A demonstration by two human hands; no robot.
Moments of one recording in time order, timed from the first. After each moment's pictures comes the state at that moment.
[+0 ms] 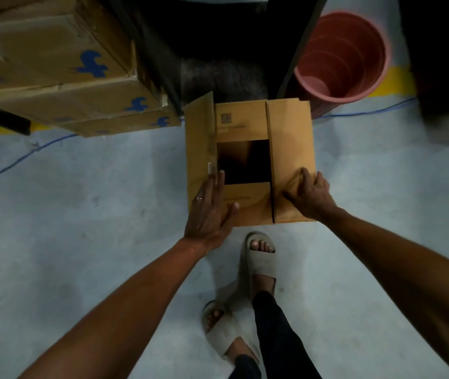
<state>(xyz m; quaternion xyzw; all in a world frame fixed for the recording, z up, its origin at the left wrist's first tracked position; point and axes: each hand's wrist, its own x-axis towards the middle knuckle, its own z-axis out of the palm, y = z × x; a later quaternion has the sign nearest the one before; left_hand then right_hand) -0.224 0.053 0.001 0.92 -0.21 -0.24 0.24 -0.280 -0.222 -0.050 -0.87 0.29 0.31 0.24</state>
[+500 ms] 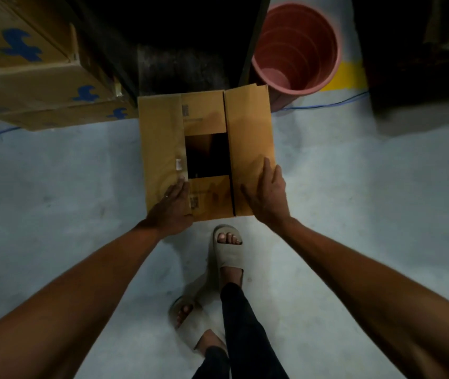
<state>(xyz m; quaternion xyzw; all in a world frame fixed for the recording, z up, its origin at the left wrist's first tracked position) -0.204 0.052 -0.040 0.85 -0.24 -0.46 0.11 -0.302 -0.192 -0.035 -0.90 0.29 0.15 0.30</state>
